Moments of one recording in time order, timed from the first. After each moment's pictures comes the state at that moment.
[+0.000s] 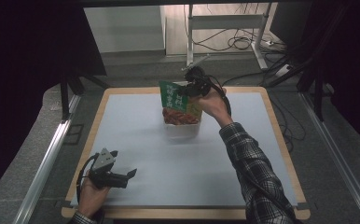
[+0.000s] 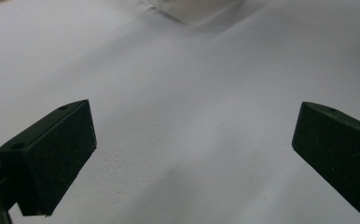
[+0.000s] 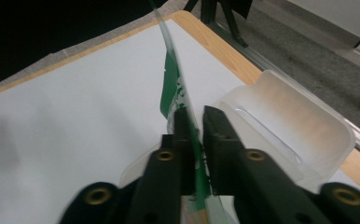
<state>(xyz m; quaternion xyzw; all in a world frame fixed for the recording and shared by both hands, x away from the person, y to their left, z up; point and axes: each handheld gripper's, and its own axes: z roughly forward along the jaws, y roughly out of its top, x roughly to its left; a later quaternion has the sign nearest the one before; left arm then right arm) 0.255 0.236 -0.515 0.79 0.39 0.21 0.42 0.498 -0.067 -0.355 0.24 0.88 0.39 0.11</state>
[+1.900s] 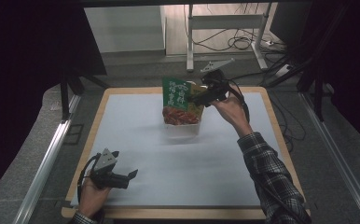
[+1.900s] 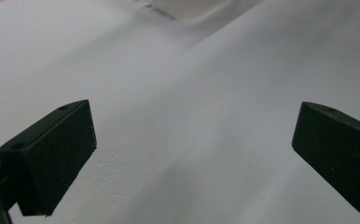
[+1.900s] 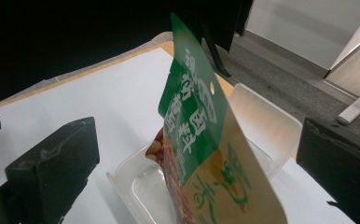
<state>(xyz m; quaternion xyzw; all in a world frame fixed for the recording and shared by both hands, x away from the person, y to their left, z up) 0.255 0.233 -0.516 0.80 0.38 0.21 0.42 0.469 -0.117 -0.343 0.24 0.84 0.45 0.15</state>
